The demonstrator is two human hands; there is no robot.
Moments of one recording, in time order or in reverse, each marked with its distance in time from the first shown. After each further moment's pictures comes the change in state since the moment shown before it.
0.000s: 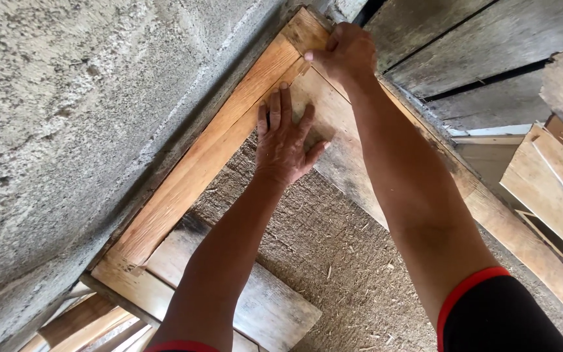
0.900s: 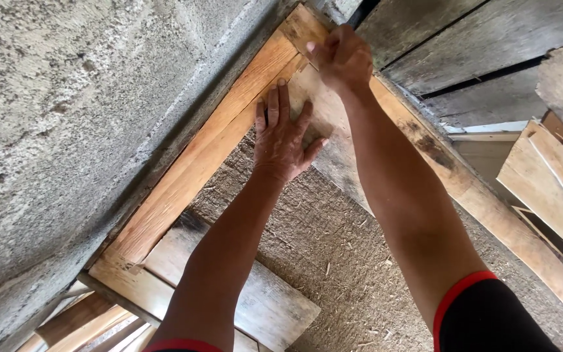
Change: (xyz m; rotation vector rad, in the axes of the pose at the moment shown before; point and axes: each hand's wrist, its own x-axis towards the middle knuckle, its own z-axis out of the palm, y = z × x) left_hand 0.004 0.003 -0.005 0.029 -0.122 -0.036; right_hand -0.016 0.015 0.018 0.139 0.102 -0.032
